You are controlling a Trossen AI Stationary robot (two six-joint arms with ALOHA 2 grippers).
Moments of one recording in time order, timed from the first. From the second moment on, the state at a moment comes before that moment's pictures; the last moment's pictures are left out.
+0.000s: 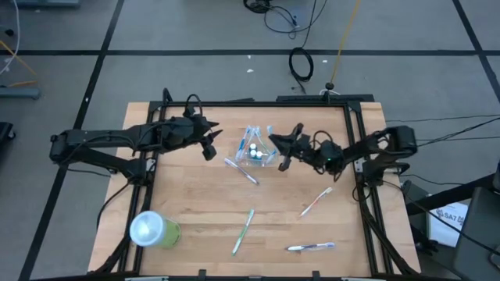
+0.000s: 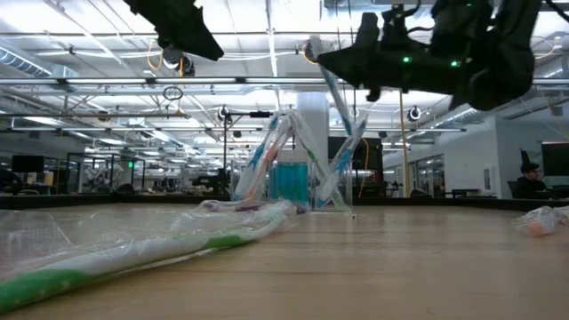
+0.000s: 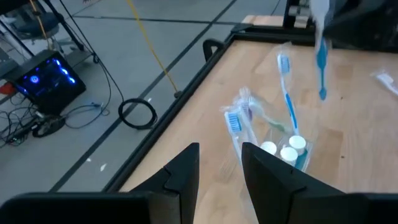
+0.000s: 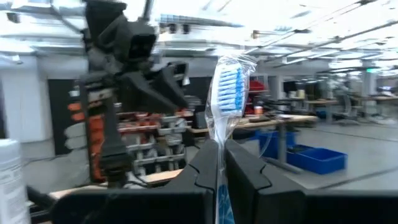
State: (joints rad) left arm 0.11 1.08 0.95 -0.35 -0.43 -0.01; right arm -0.09 1.65 0.45 1.55 0.26 -0.01
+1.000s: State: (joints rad) left arm 0.09 1.07 0.95 -0.41 -0.43 -0.06; right arm -0.09 1.87 0.57 1.35 0.34 -0.08
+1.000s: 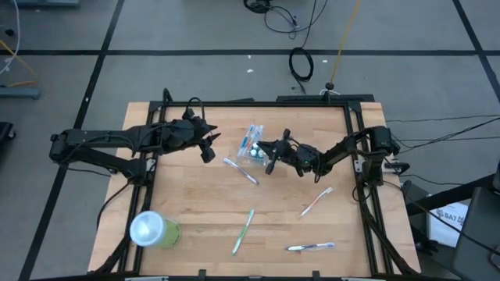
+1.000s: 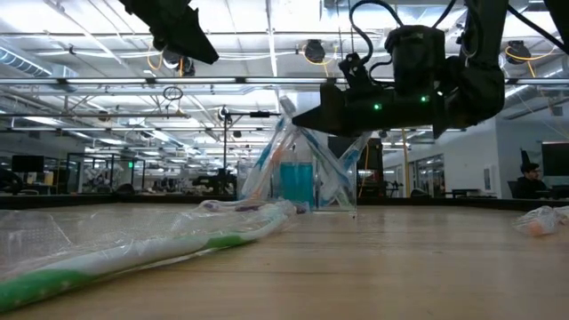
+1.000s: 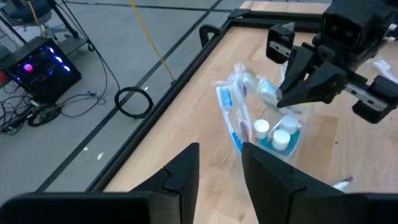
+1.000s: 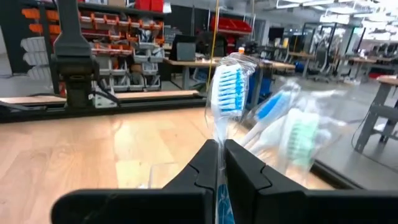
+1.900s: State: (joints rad) left arm 0.09 1.07 0.95 -0.48 -0.44 -0.11; right arm -0.07 1.84 0.57 1.43 0.55 -0.10
